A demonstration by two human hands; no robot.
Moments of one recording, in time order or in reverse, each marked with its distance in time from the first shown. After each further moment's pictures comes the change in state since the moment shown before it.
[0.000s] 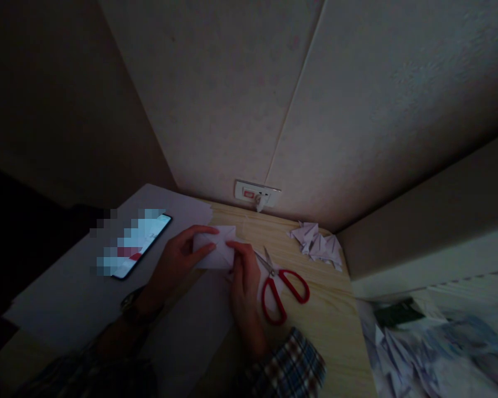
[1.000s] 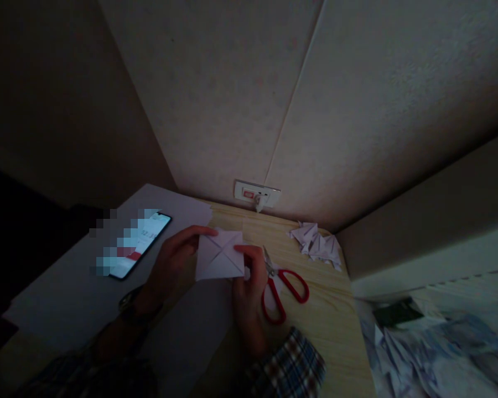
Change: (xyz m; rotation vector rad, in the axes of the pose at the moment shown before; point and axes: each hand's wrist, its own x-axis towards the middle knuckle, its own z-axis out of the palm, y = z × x) left_hand -0.001 0.001 -0.005 -0.068 -0.011 0.089; right_hand -0.003 0.009 0.000 0.084 0.148 -0.090
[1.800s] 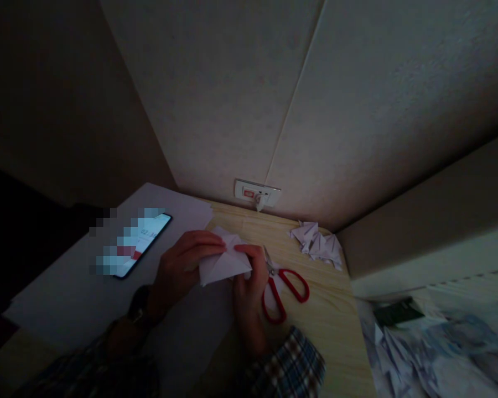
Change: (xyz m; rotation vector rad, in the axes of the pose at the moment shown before) left_hand -0.005 -0.009 0.001 0.539 -0.055 0.760; right_hand 0.001 -0.002 -0.001 -0.069 0.006 -0.002
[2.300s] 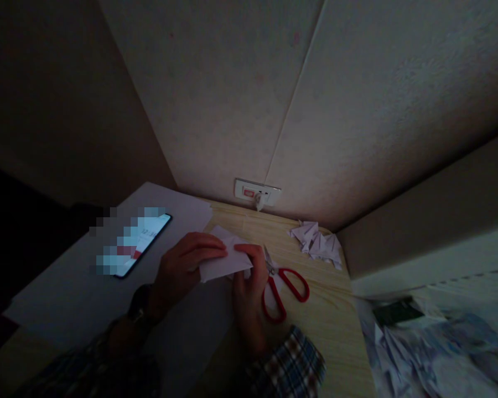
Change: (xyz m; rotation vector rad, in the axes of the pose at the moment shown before) left_hand 0.000 0.002 -0.001 -0.031 -0.021 -0.027; right_hand -0.003 0.005 -0.001 0.036 -0.005 0.021
